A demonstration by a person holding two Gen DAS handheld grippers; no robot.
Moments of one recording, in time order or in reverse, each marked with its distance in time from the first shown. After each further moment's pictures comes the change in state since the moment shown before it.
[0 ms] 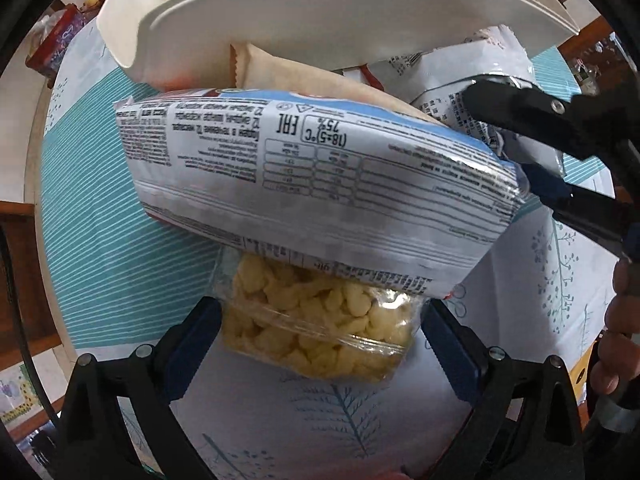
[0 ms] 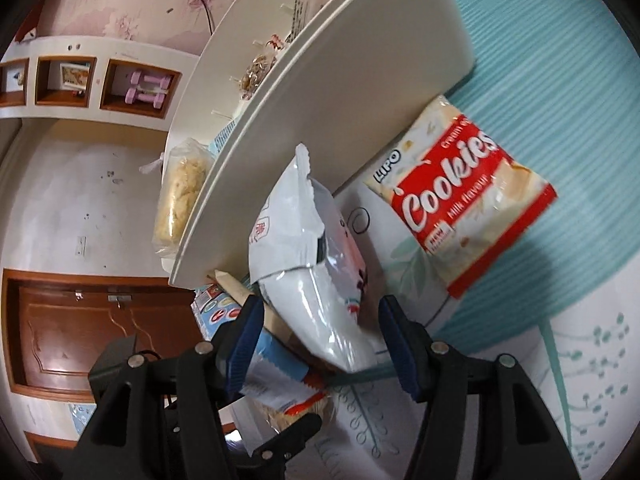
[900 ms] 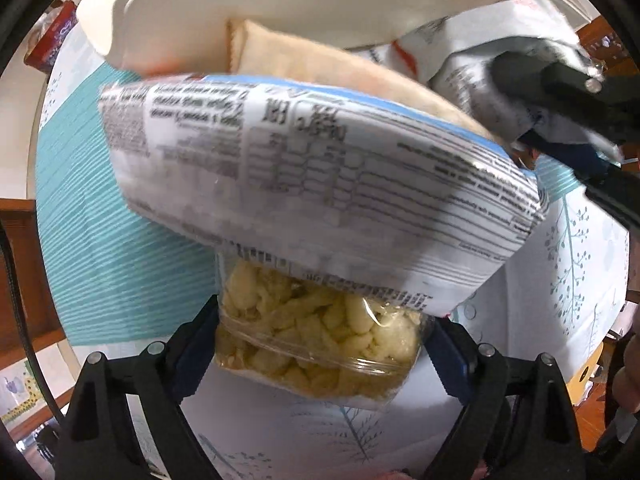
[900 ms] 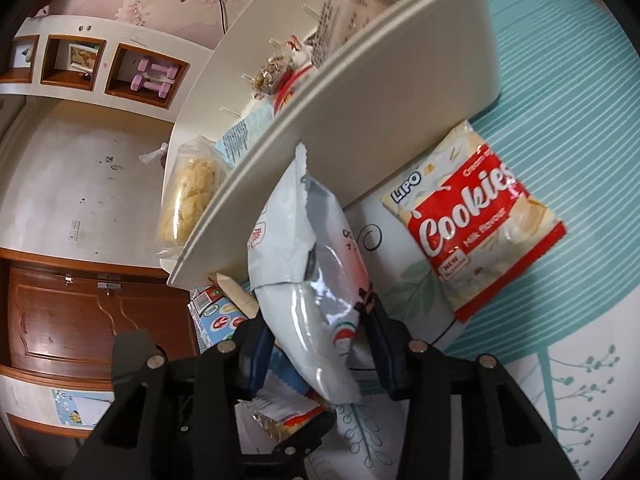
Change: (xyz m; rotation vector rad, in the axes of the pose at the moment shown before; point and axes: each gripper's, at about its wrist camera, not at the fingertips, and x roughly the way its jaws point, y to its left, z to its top) left arm 0.031 -0.001 0.007 -0.002 0.042 0.026; right arm -0.004 0.017 0.005 -0.069 -0.029 -0.037
